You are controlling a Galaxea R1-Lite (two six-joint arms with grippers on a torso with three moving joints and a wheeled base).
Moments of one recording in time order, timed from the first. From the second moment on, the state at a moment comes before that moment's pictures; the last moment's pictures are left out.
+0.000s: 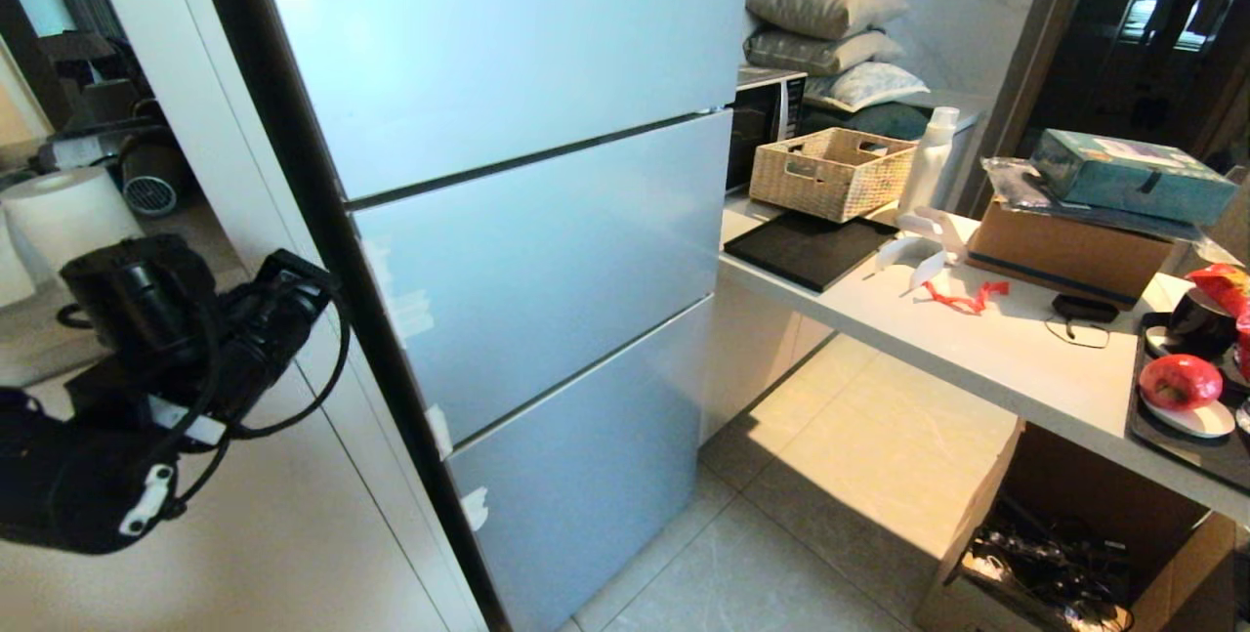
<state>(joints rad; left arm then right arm) -0.08 1.76 -0.66 -1.11 0.27 -0.79 0.00 0.00 0.00 0.01 -0.01 0.01</state>
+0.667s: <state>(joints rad) -0.10 1.88 -0.83 -1.11 0.32 -0.81 0.00 0.00 0.00 0.01 -0.01 0.01</state>
